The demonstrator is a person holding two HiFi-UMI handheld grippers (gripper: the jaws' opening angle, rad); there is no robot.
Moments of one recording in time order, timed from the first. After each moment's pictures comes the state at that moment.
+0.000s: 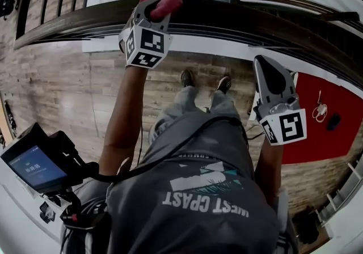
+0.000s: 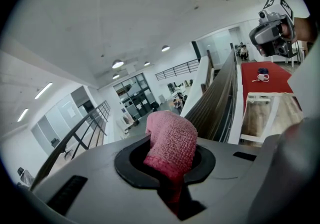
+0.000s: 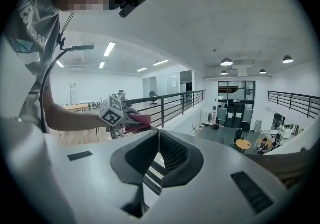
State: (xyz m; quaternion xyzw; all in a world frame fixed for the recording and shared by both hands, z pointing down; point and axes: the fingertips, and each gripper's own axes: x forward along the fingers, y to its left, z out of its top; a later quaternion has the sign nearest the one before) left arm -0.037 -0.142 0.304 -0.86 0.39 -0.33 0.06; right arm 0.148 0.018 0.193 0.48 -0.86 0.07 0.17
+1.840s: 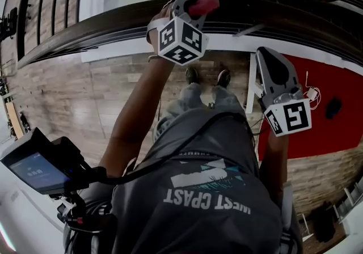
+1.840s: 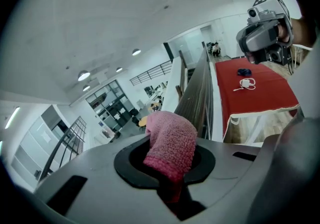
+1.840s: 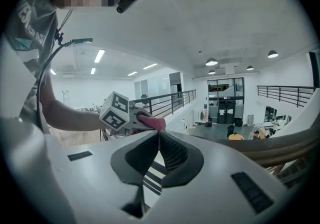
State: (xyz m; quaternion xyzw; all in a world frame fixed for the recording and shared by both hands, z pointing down) left arm 0.071 -0.125 0.307 -0.89 0.27 -0.34 0.12; right arm 0.157 0.016 0.215 0.50 -0.85 0.08 0.15
